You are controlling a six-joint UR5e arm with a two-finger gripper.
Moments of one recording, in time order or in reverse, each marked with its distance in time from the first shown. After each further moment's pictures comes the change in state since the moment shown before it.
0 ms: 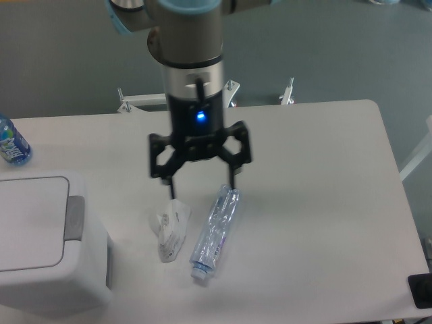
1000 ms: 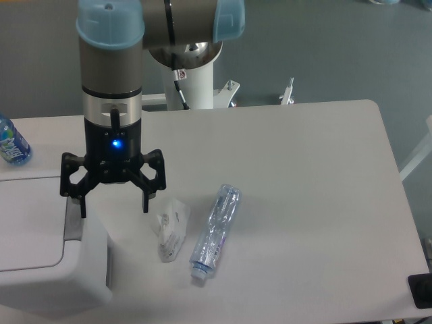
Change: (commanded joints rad) arm -0.094 -0.012 -0.023 0.000 -0.067 -0.083
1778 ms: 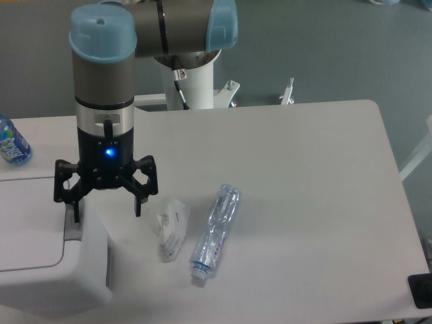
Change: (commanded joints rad) arm -0.011 -0.020 -0.002 0.000 0.000 -0.017
